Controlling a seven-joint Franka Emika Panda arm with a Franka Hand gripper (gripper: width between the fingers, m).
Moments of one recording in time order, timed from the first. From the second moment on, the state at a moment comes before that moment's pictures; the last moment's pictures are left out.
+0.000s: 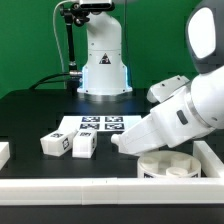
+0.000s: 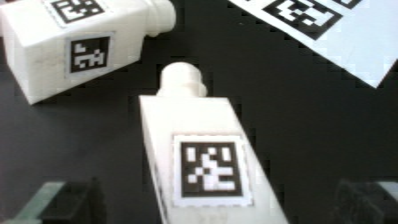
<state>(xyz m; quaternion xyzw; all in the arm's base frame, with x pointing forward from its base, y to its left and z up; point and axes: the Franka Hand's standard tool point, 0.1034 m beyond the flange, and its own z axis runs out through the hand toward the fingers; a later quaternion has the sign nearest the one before) 0.519 0.052 0.030 0.82 0.33 -0.45 0.11</state>
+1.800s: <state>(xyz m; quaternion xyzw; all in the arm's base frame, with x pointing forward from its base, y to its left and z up) 0.517 0.040 0.067 0.80 0.34 -0.48 0.09</state>
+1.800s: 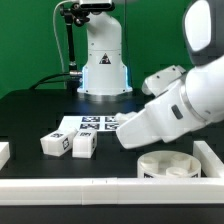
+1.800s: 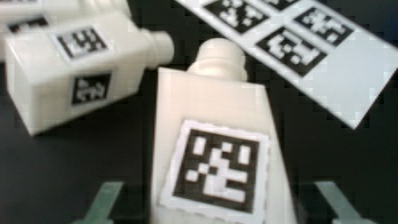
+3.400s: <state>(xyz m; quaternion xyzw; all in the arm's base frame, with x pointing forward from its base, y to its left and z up) 0.588 0.033 0.116 0.92 0.34 -0.18 0.04</state>
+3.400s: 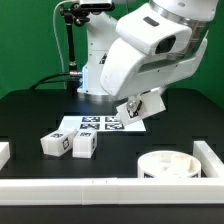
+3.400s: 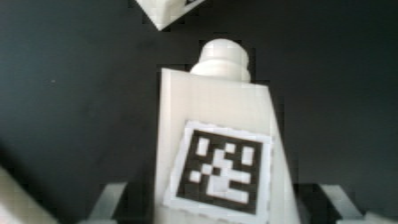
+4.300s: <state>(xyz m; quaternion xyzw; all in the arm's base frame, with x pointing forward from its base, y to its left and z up) 0.614 0.016 0.124 0.96 0.26 0.02 -0.02</state>
